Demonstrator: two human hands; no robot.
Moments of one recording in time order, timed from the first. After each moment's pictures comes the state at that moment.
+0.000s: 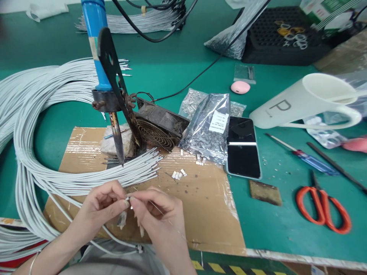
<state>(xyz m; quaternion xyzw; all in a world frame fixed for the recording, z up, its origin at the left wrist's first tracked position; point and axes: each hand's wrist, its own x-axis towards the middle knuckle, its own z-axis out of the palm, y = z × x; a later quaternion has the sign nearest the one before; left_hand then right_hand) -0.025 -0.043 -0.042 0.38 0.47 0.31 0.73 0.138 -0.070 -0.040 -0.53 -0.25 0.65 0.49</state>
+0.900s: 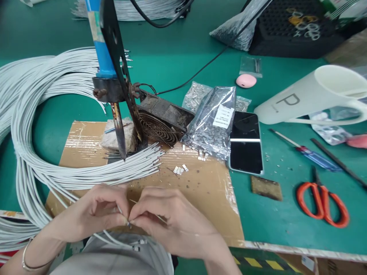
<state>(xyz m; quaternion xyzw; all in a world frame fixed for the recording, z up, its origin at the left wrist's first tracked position) -0.046 -0.029 -0.021 0.54 0.39 0.16 0.73 0.189 -0.038 -0.022 -0.36 -0.70 0.55 0.27</state>
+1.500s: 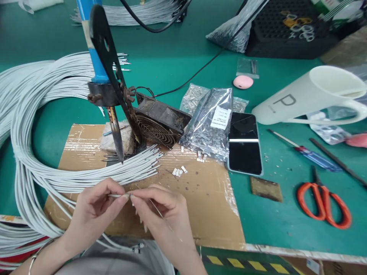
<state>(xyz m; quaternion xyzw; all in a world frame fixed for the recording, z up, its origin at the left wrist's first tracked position) -0.027 -0.052 -0.036 0.57 0.55 0.29 0.53 0.150 -0.067 -0.041 -0.51 -0.33 0.64 0.48</state>
